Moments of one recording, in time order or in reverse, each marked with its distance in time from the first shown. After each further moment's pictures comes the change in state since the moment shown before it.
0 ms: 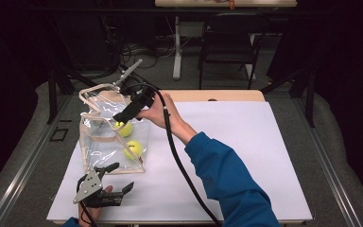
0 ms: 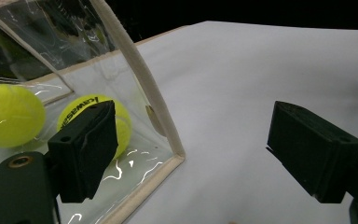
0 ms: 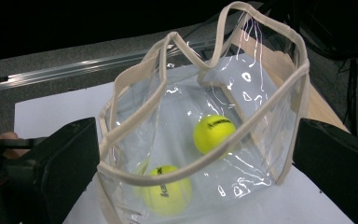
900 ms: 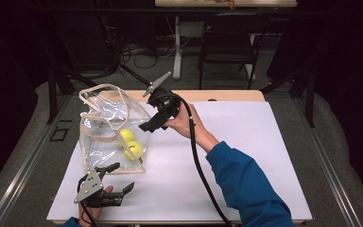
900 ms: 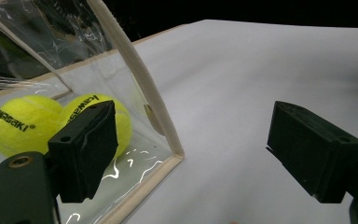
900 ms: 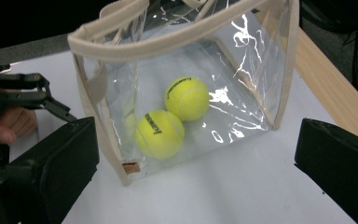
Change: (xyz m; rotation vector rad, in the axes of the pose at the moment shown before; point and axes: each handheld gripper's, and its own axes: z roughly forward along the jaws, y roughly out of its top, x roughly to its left) left arm 0.000 -0.001 0.001 0.005 -0.006 0.000; right arm -0.016 -0.065 -0.023 0.036 0.008 0.041
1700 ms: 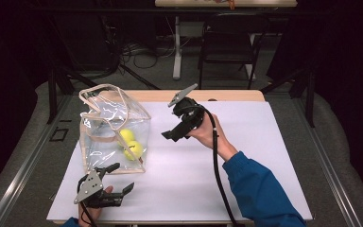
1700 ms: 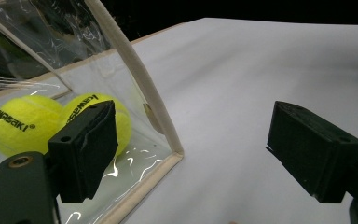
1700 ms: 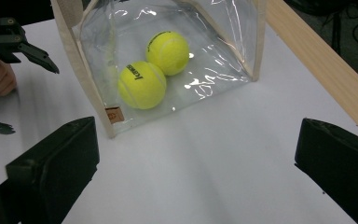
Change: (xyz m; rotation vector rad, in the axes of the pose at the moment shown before) left arm -0.001 0.000 -0.001 0.006 0.000 0.007; right arm -0.008 -0.061 -0.030 0.007 -0.063 0.039
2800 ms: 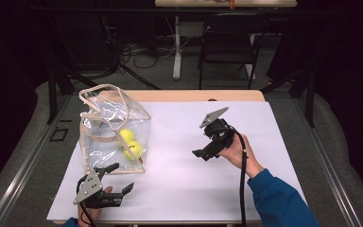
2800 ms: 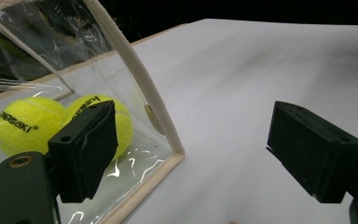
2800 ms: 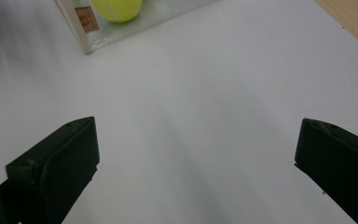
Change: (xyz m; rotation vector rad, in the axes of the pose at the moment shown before) left arm 0.000 0.001 -0.002 -0.006 0.007 0.006; right arm -0.005 -0.096 -0.028 0.091 -0.063 0.059
